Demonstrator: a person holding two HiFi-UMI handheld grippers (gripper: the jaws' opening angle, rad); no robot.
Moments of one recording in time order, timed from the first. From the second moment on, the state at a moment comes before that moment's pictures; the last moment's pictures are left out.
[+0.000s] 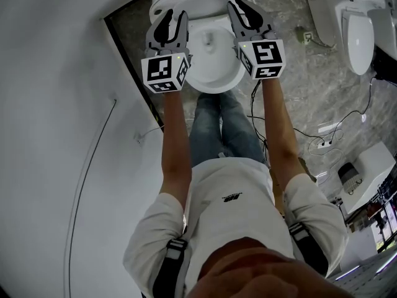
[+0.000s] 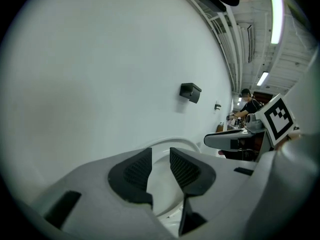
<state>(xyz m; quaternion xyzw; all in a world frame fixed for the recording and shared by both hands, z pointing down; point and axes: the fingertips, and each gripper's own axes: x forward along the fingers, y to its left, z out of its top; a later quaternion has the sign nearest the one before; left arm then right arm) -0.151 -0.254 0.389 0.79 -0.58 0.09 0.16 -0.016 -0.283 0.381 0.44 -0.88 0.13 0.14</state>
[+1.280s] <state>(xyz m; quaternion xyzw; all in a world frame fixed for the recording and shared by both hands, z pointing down) -0.121 -0.195 0.349 0.81 -0.57 0.09 0.12 -0.010 -0.214 0.345 0.41 -0.90 0.09 0.15</state>
